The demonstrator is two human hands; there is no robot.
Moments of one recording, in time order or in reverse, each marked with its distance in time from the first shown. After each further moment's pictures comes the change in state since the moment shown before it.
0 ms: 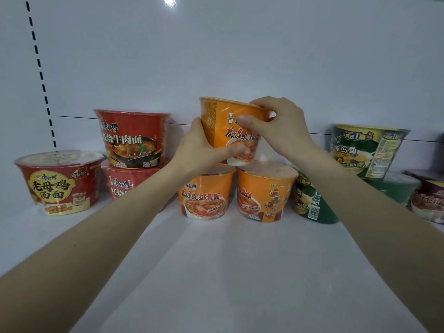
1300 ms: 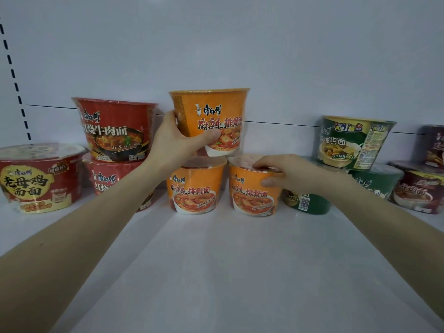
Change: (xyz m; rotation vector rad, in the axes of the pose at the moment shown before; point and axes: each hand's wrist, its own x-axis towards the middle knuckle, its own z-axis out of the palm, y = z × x) left_hand 0.003 -0.021 -0.006 -0.191 0.111 0.006; right_hand -0.044 0.059 -0.013 -0.431 -0.740 0.039
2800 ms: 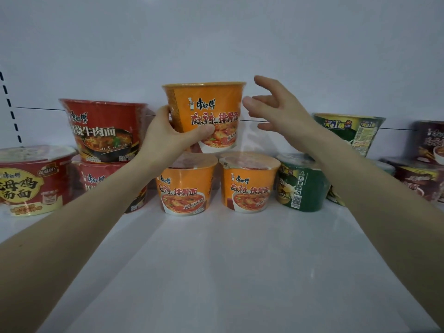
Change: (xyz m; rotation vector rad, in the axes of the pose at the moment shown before) left_hand 0.002 0.007 0.003 -0.011 -0.018 0.041; right_hand 0.020 -0.017 -0.051 0.830 0.460 -0.053
